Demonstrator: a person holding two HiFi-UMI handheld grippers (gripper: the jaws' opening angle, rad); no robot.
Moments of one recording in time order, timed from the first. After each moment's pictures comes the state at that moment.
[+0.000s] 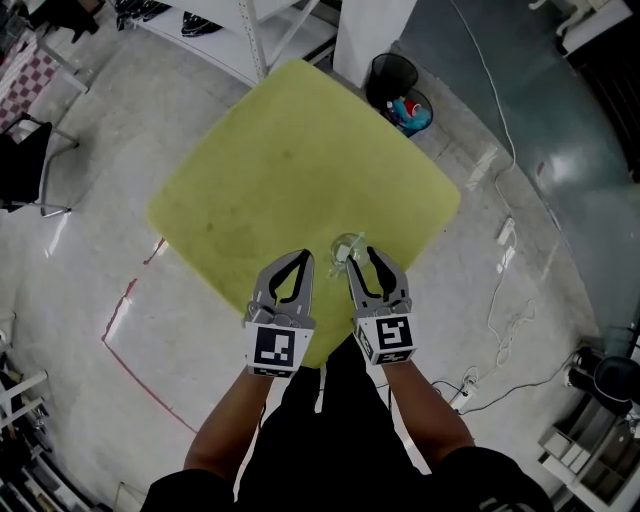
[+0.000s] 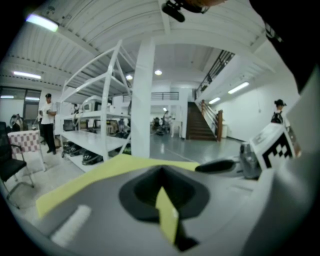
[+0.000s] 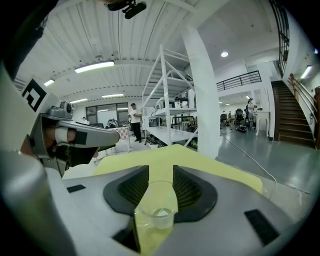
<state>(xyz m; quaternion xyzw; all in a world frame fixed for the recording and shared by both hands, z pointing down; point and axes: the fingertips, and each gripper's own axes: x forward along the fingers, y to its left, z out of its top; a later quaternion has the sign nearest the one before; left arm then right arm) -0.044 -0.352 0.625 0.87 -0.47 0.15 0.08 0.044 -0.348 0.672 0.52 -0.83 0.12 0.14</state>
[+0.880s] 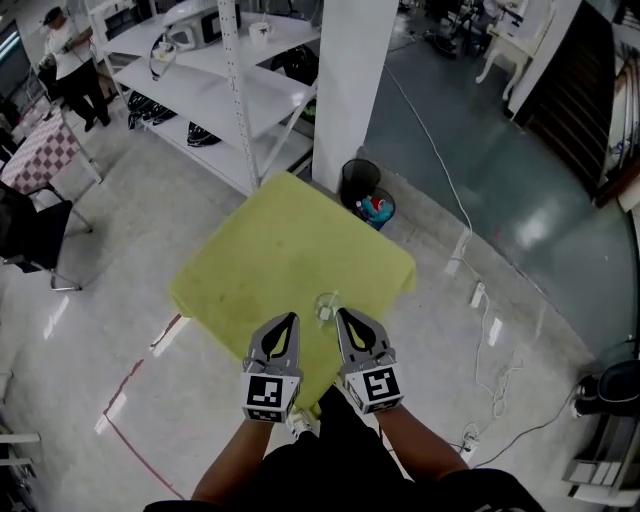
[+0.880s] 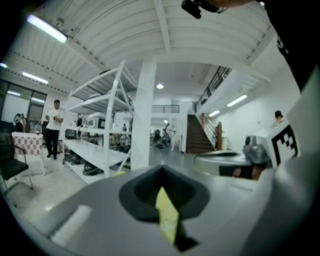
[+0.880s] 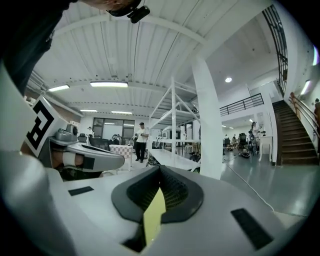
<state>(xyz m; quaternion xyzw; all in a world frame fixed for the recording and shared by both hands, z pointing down) -0.055 -0.296 0.514 0.87 -0.48 0.07 0.07 0.030 -0.294 0.510 0.52 -0.85 0.02 0.06</state>
